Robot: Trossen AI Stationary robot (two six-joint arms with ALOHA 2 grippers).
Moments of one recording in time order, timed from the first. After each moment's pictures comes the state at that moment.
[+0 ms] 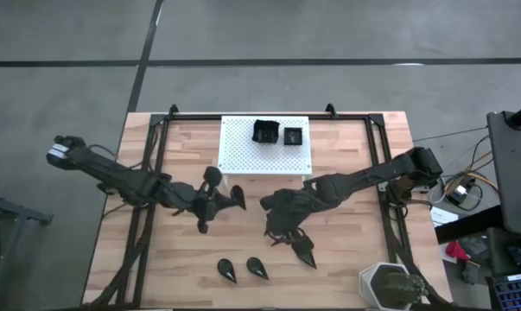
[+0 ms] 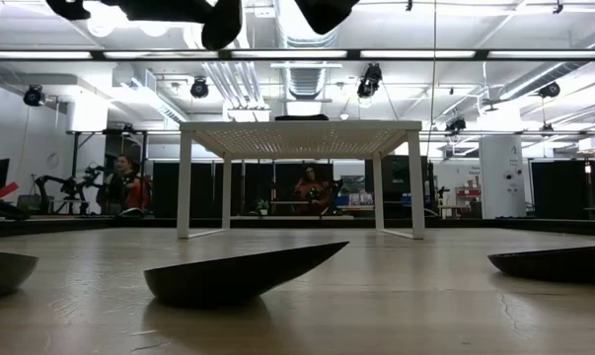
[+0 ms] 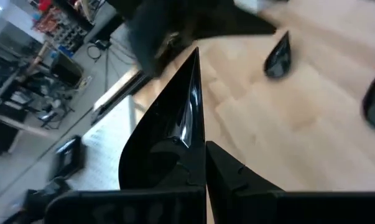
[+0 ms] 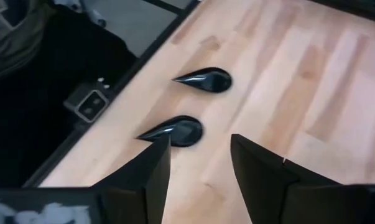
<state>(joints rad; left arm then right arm) -0.35 1.07 0.80 -0.14 -0.36 0.54 0.25 1.74 1.45 -0.49 -0.31 -0.16</state>
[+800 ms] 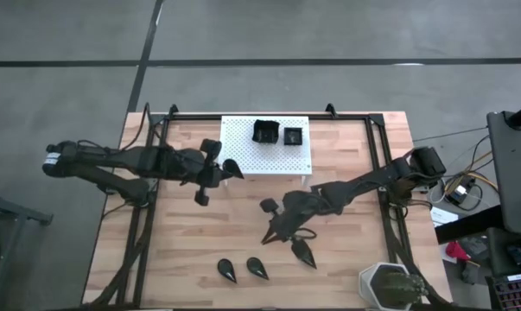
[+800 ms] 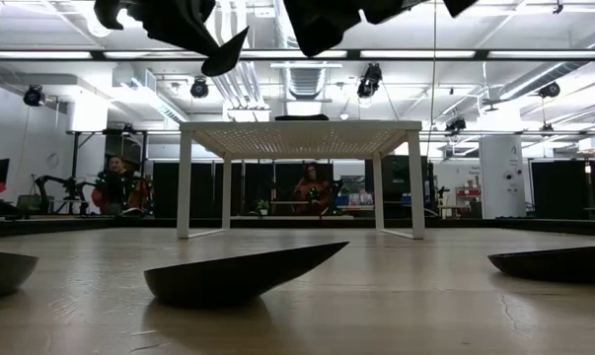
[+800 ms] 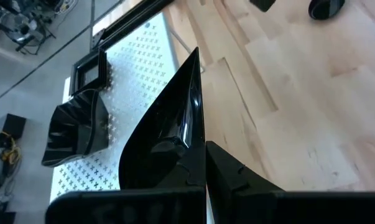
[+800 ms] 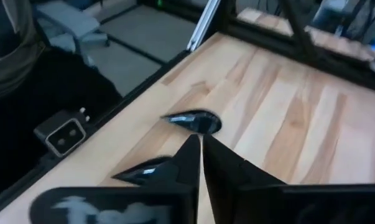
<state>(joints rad) -0.05 1.07 1.00 -0.55 -0.21 0.49 0.26 1.71 1.12 0.09 -0.31 -0.17</state>
